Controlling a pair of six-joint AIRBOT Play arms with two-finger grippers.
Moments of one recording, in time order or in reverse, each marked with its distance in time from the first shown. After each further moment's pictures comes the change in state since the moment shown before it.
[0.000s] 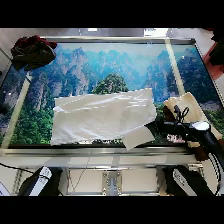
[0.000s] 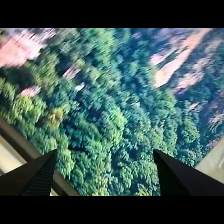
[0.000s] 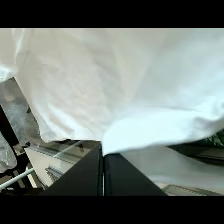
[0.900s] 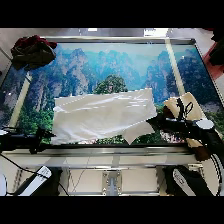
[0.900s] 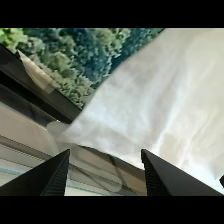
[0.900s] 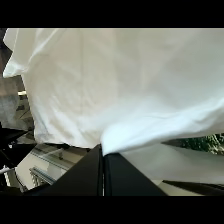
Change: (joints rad) left arm 0.034 -0.129 -0.484 -0.466 -0.204 0.166; right arm 0.000 0.029 0.040 0.016 -0.003 -0.134
